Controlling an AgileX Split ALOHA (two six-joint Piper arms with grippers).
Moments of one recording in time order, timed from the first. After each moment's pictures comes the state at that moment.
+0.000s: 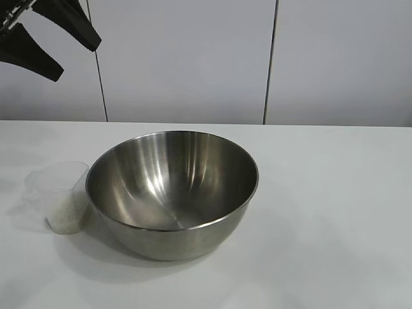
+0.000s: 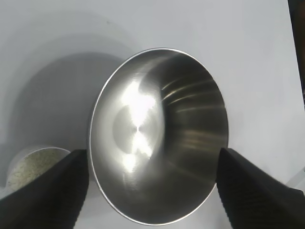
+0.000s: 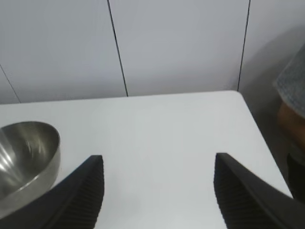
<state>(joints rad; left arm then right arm) -0.09 1.76 -1.46 -0.74 1.11 0.43 -0.04 -0.02 -0.50 0.03 1.05 -0.03</state>
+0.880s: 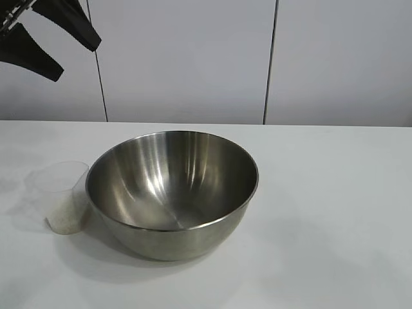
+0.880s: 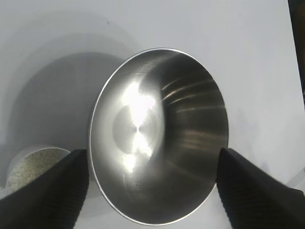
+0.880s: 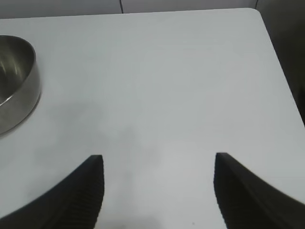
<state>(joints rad) -0.09 1.76 -1.46 -0.74 1.11 0.43 0.03 -0.02 -0.47 -0.07 1.08 0.05</state>
